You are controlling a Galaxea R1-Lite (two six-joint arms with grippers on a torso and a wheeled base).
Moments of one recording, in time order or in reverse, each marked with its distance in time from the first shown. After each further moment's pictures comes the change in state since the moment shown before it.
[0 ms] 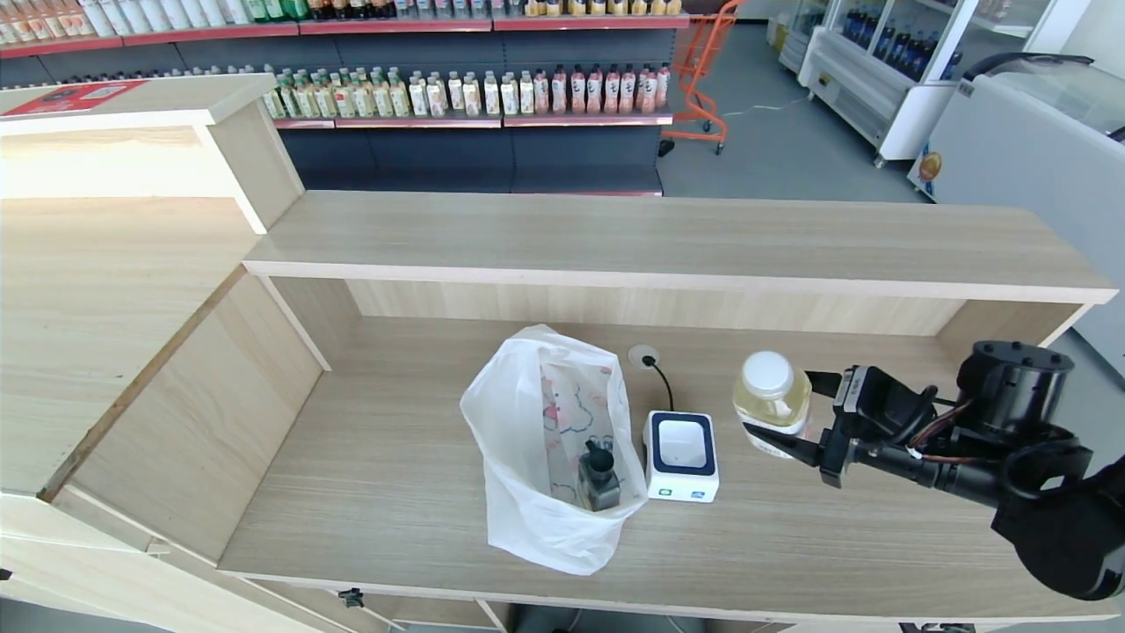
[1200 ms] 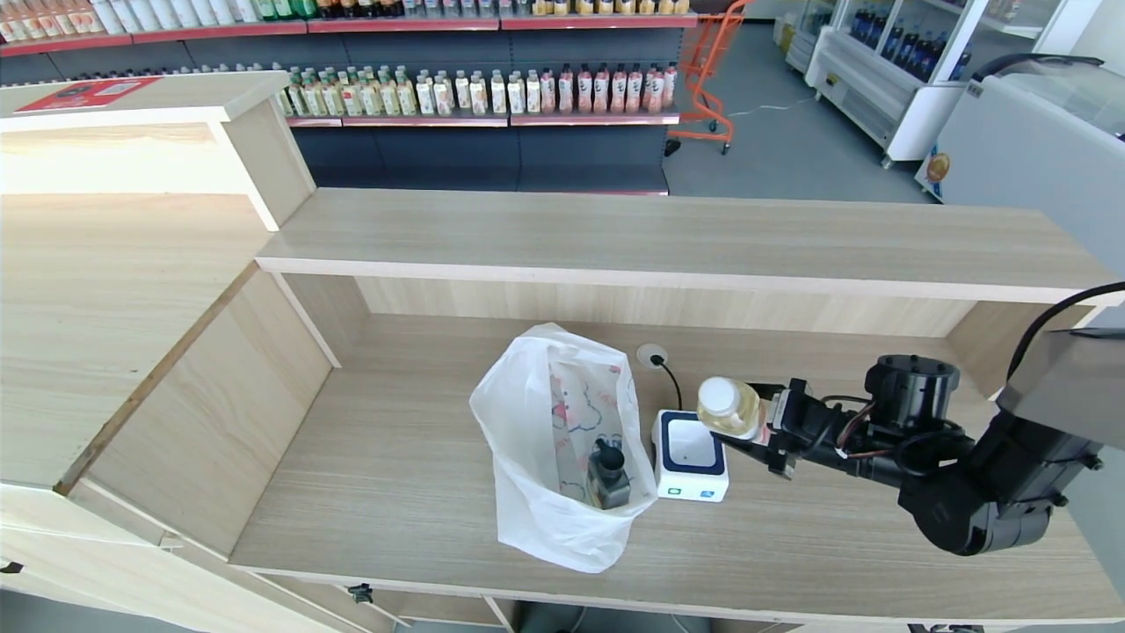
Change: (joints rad) left arm 0.000 0.000 0.000 0.000 0.000 0.000; right arm 0.002 0.288 -0.205 -0.009 0.015 -0.155
